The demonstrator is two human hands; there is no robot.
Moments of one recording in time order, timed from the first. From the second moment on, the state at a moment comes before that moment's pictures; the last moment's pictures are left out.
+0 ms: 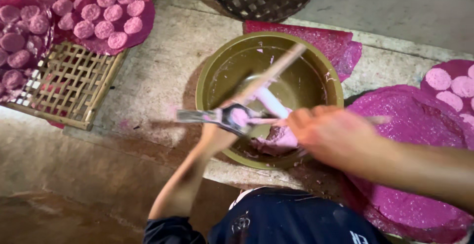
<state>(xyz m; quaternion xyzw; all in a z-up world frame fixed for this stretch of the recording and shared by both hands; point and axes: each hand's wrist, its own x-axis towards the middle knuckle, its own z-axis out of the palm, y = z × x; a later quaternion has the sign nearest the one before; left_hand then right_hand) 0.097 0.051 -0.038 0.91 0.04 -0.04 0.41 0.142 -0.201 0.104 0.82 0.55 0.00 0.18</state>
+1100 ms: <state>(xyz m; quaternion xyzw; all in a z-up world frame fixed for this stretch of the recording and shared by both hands) 0.061 -0.073 -0.106 0.55 -0.22 -0.21 0.78 0.145 -0.297 -0.010 0.37 0.31 -0.10 -0.87</state>
